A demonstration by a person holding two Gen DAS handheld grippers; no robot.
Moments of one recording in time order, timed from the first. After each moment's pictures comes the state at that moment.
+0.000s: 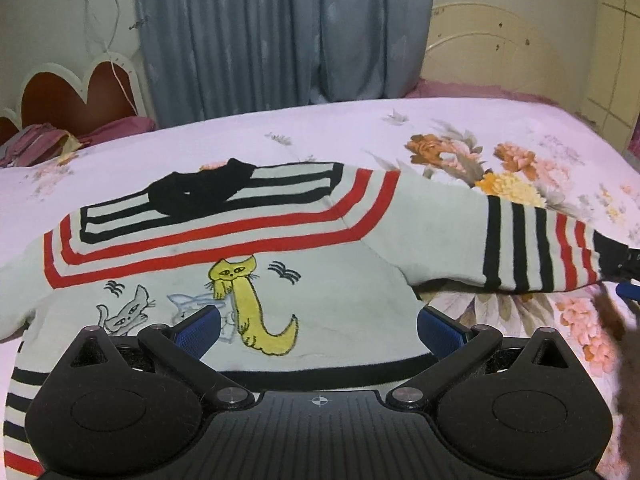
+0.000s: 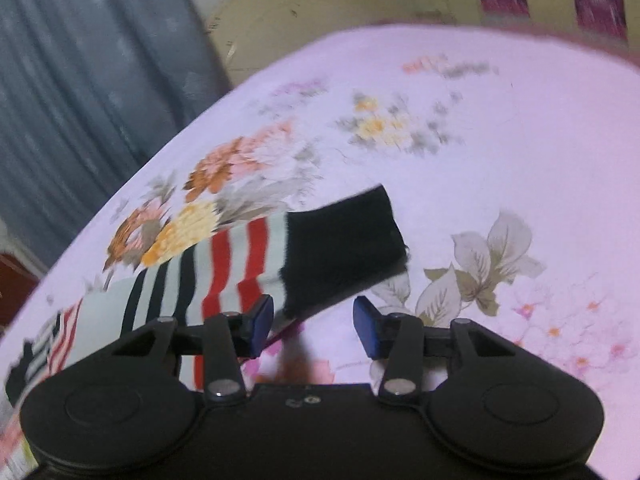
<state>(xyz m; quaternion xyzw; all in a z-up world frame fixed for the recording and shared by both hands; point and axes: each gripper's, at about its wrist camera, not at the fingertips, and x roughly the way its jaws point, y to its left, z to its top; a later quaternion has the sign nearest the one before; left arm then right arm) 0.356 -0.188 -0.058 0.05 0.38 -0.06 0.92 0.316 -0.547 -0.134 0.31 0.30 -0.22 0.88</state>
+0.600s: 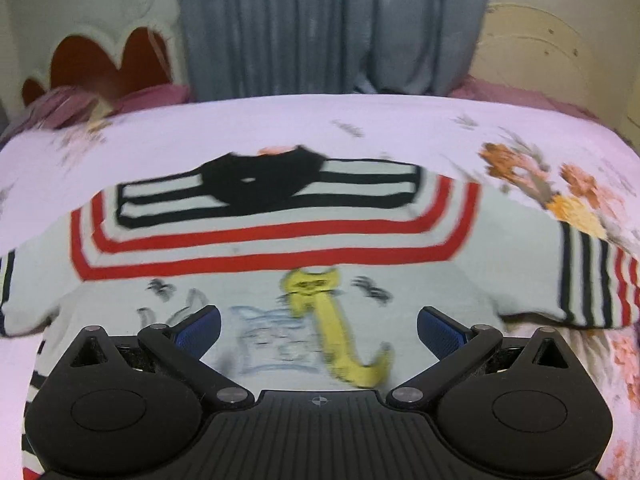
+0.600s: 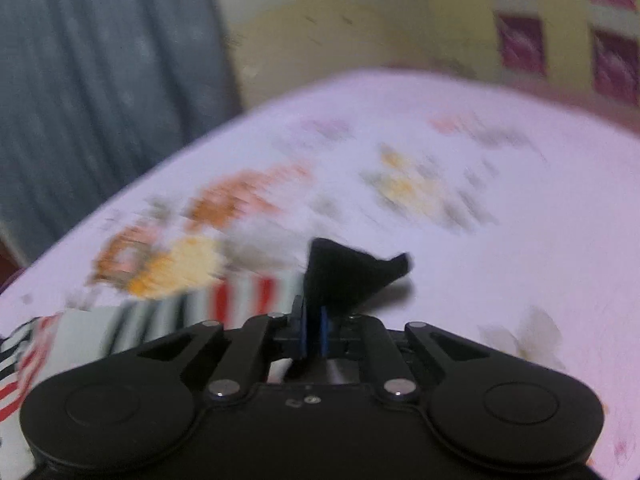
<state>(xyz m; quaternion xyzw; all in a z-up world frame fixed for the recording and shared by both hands) 0.408 -0.115 -0.066 0.01 0.41 -0.01 0.91 0.359 -0.534 -0.111 0.20 0.26 -0.21 0.92</state>
